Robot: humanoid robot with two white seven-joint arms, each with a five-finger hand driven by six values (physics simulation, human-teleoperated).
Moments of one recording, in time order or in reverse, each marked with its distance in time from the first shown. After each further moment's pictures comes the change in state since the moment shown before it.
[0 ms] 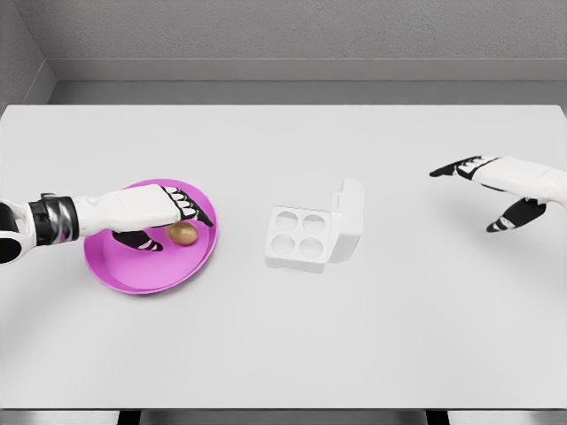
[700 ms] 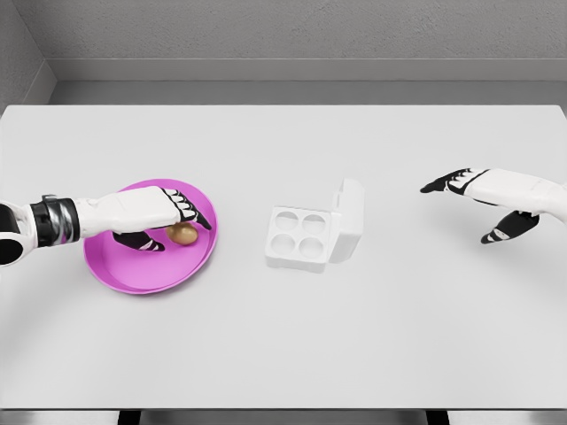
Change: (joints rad) left arm 0.003 -0.006 0.000 0.013 -0.002 0.000 0.000; right arm 0.003 -0.001 0.029 0.010 0.002 -0.075 0.000
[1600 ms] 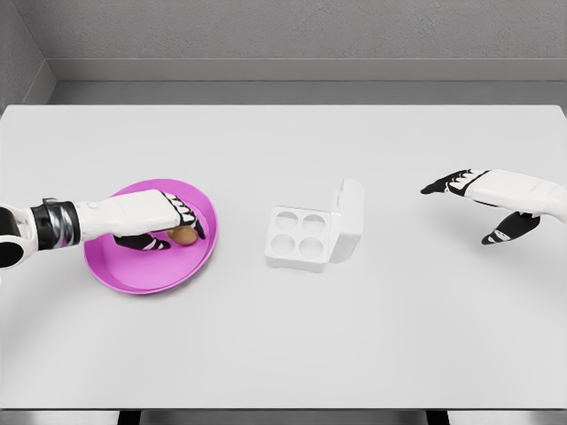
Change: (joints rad) left arm 0.012 0.003 0.000 -0.001 0.003 0.001 0.000; right arm 0.003 -0.004 0.000 -0.002 0.000 -0.001 0.000
